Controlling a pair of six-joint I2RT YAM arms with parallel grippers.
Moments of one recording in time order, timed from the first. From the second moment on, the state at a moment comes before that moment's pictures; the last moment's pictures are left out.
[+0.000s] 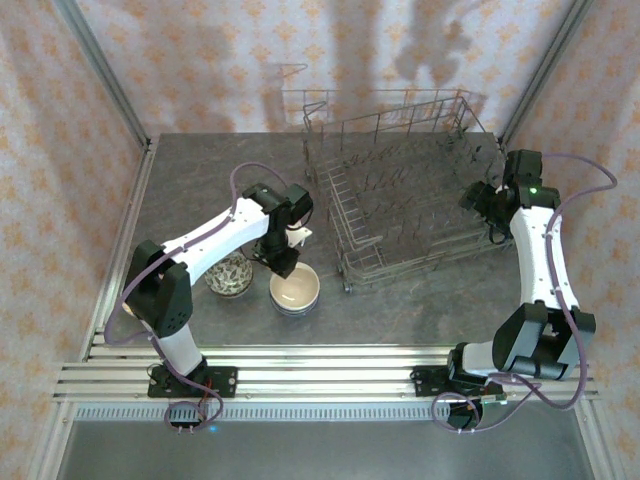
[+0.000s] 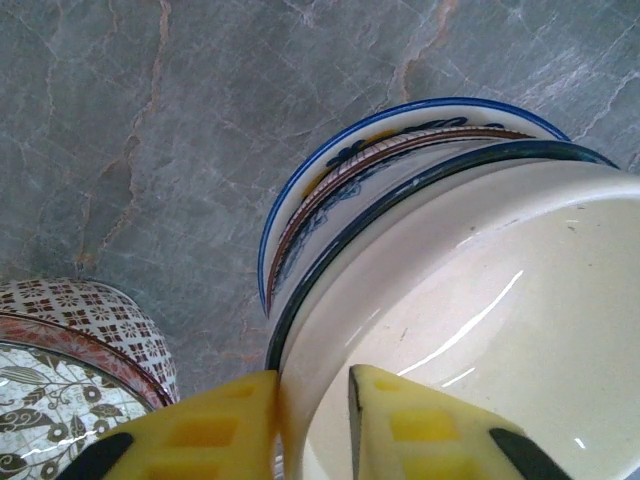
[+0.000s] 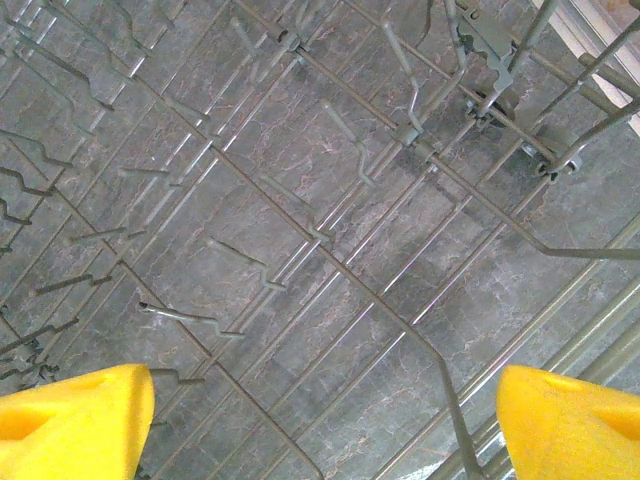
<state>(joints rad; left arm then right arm) -0.59 1.73 1.45 -1.33 0.07 -0.04 -0.21 1.36 1.30 -0.95 -0.04 0.41</state>
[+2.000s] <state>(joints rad) -0.33 1.51 1.65 -0.93 0.14 -0.38 0.17 1.64 1.94 -1.11 -0.07 0.36</state>
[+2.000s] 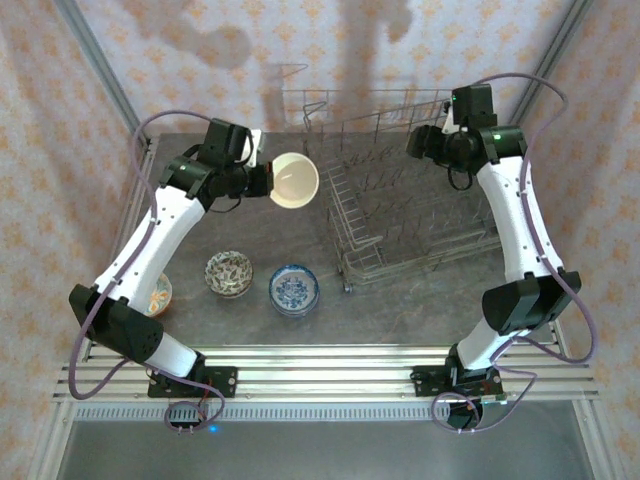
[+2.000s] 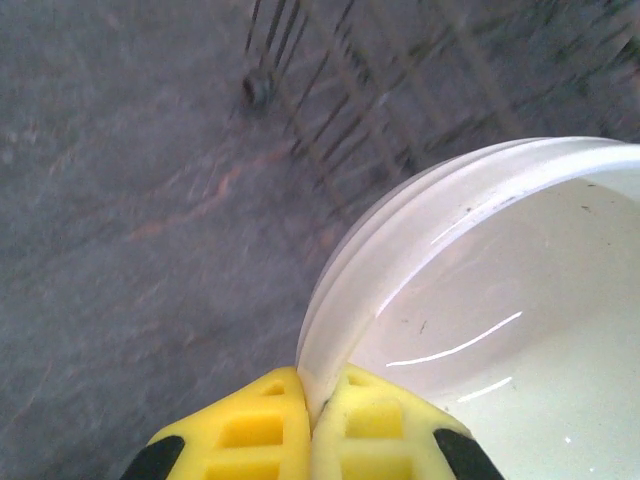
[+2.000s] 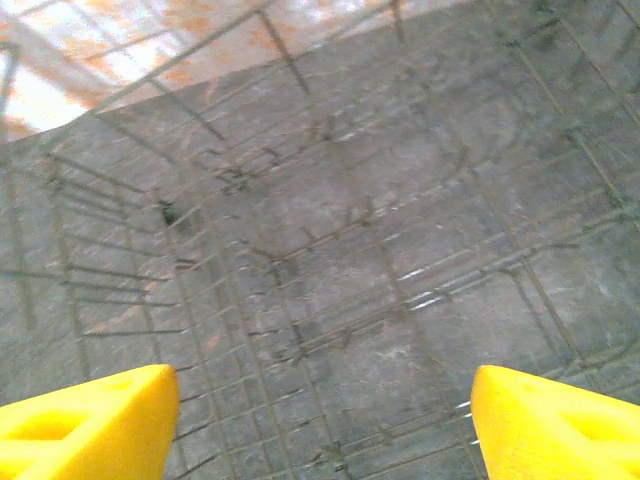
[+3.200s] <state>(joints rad) -0.53 1.76 1.96 -0.75 -0.02 -0.46 0.49 1.58 1.92 -0.92 -0.05 0.30</state>
